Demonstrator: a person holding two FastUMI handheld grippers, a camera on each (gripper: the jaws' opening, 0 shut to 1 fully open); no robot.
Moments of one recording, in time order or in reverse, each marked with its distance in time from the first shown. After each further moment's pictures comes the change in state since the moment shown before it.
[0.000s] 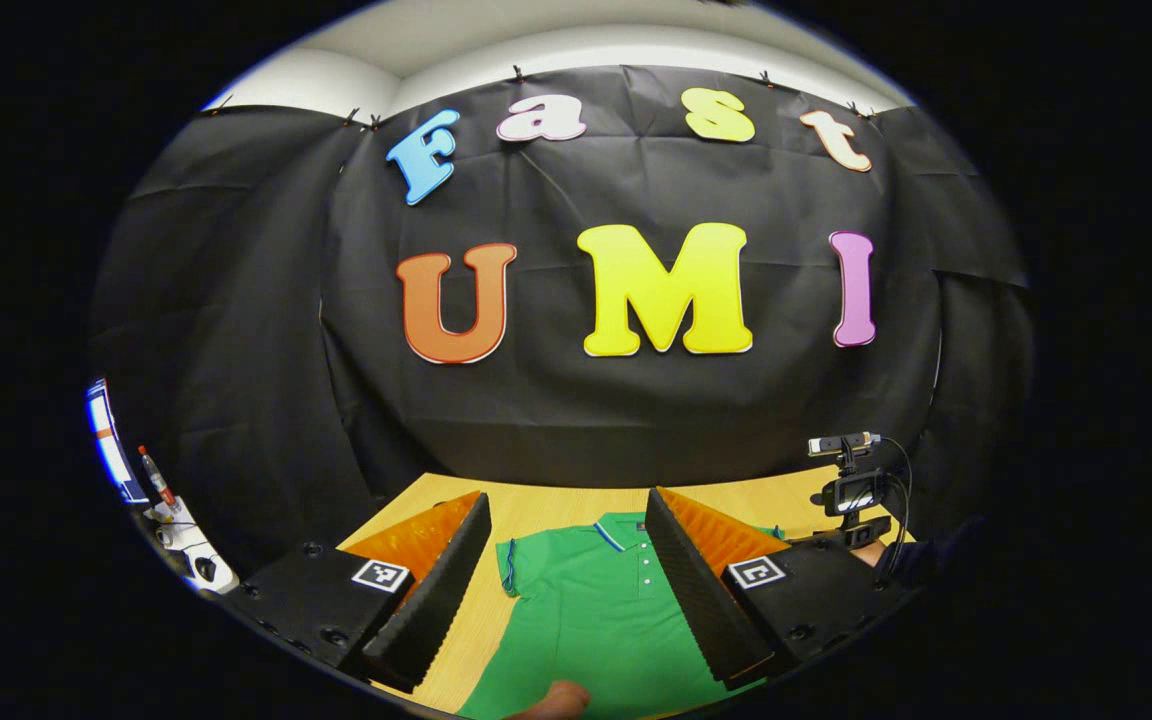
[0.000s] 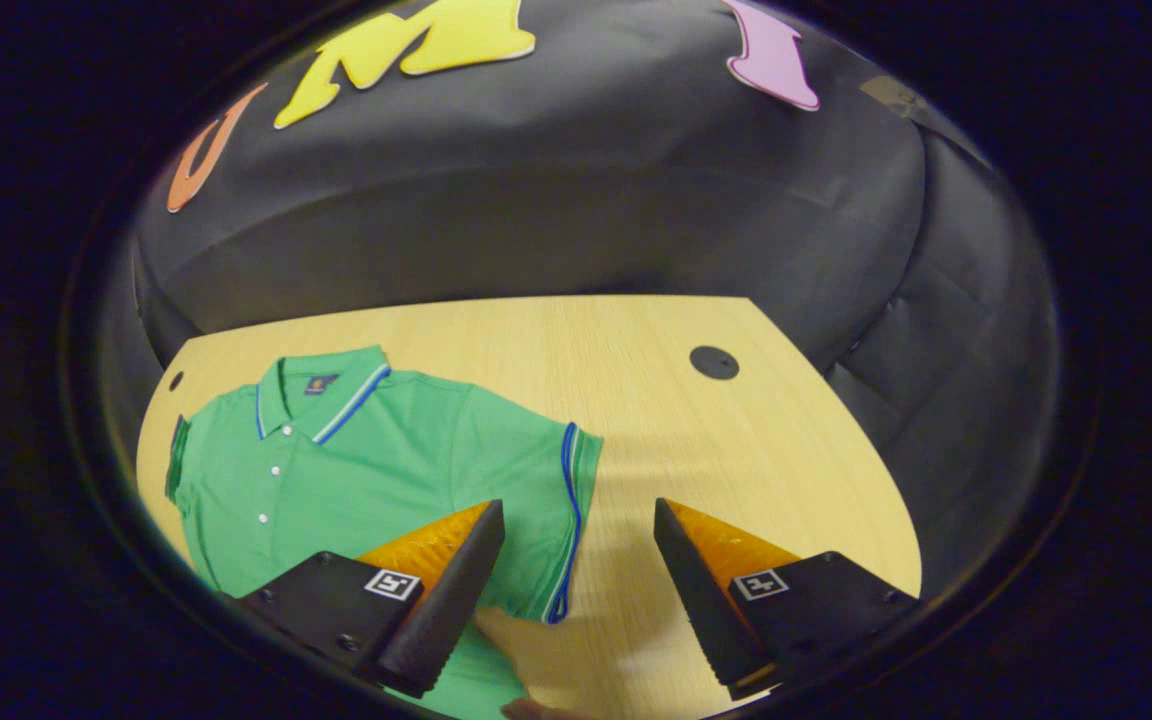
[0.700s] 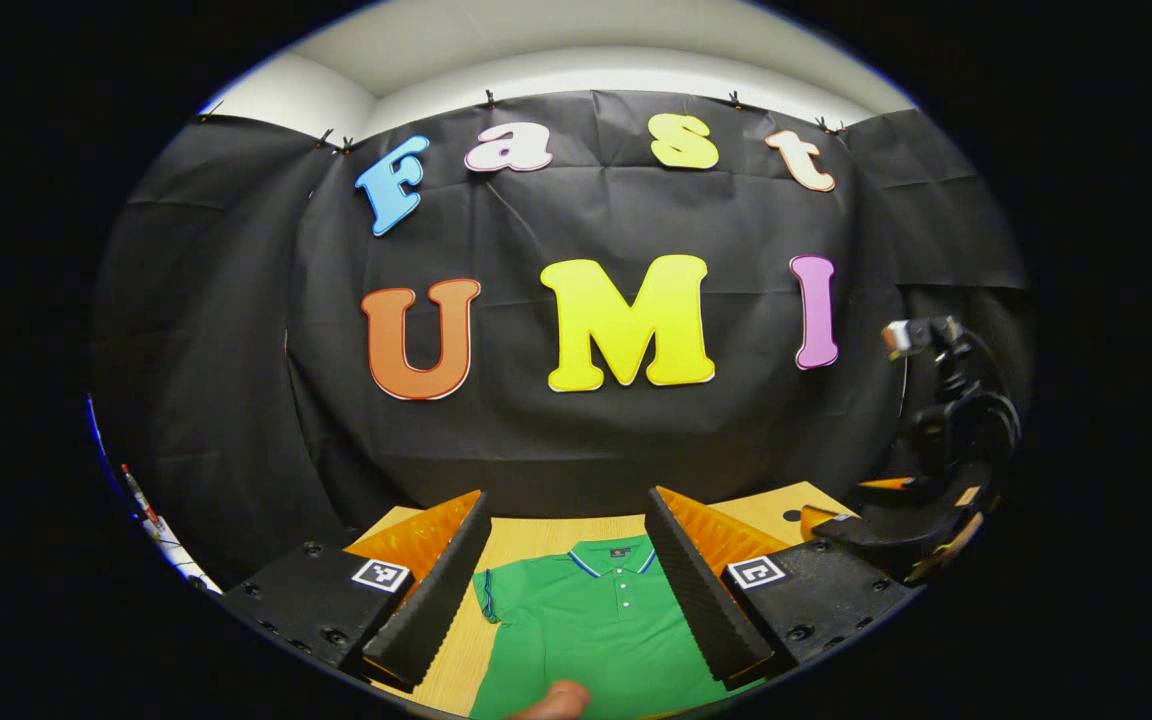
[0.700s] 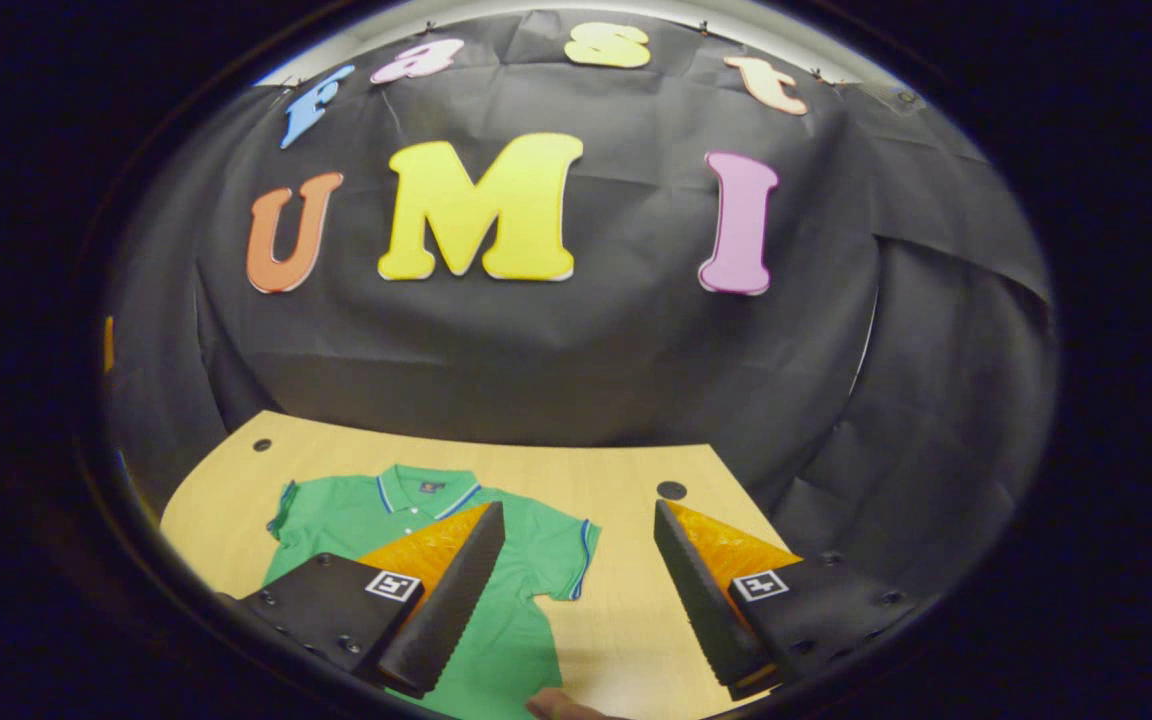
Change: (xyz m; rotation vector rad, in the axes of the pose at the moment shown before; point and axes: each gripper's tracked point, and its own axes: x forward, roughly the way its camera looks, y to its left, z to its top) left arm -0.003 -0.028 0.038 0.055 -0.138 -0.130; right arm -0.222 0.007 0.056 -0.068 -0.376 0.045
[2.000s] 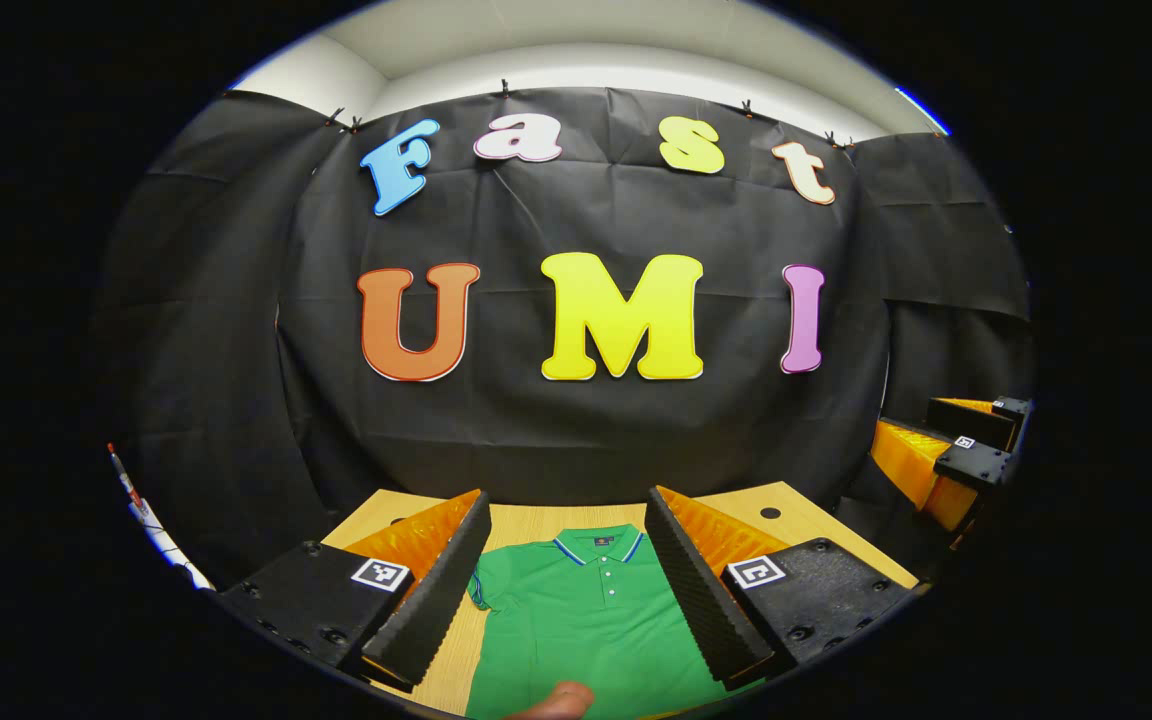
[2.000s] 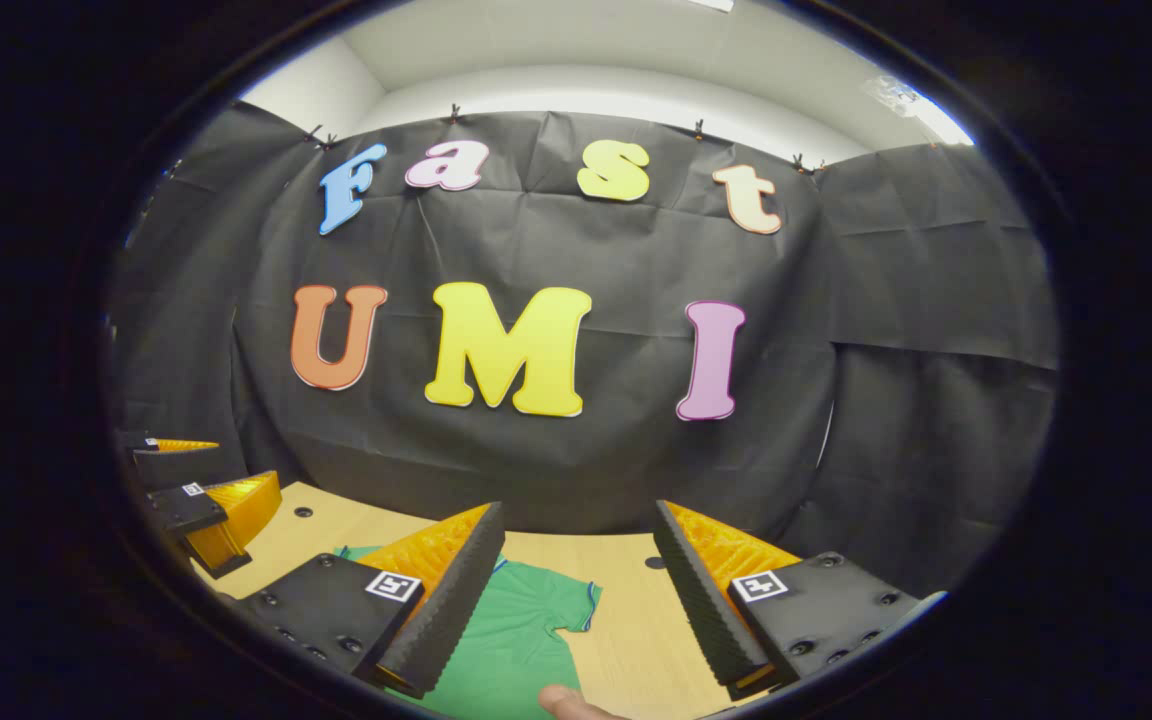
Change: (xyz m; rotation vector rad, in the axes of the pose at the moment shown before) left arm -0.019 0.015 -0.005 -0.050 0.032 -0.054; right arm -0.208 0.028 0.095 -0.010 -0.369 0.004
